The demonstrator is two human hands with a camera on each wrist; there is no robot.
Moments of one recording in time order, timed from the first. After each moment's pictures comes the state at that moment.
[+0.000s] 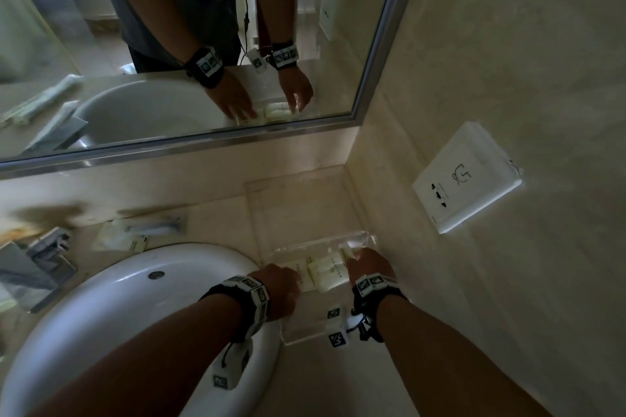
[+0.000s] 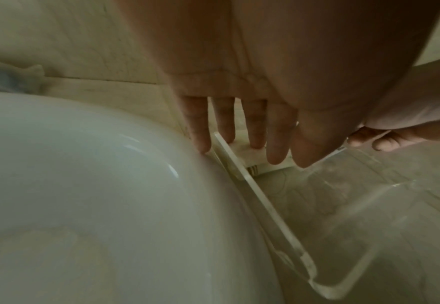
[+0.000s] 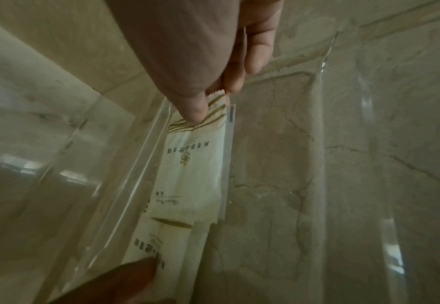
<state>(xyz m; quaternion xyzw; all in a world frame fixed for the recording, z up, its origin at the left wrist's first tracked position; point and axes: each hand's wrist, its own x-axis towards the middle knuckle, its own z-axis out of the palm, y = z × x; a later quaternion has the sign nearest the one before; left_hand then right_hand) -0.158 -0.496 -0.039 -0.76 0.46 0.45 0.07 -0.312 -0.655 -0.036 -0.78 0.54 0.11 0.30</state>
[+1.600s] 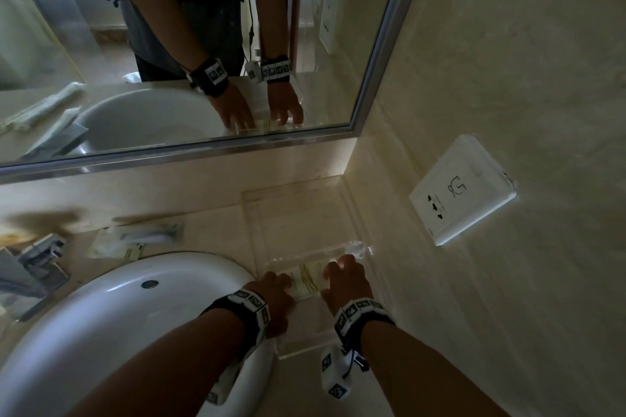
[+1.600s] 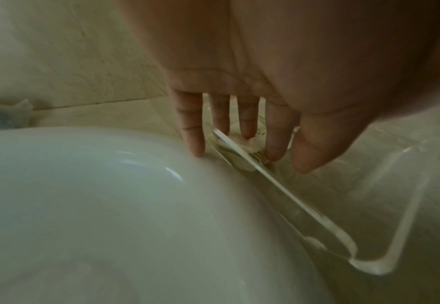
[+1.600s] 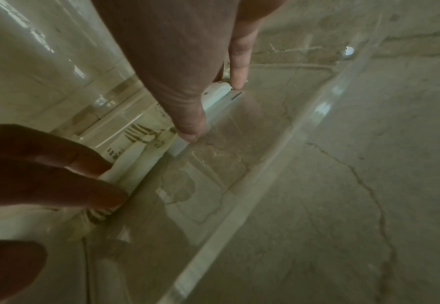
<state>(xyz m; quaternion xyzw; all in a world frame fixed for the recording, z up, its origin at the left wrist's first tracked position) -0.172 -0.490 -0.011 -0.73 0.57 0.34 0.17 -0.307 -0.626 -0.050 -0.91 0.36 0.10 0.17</state>
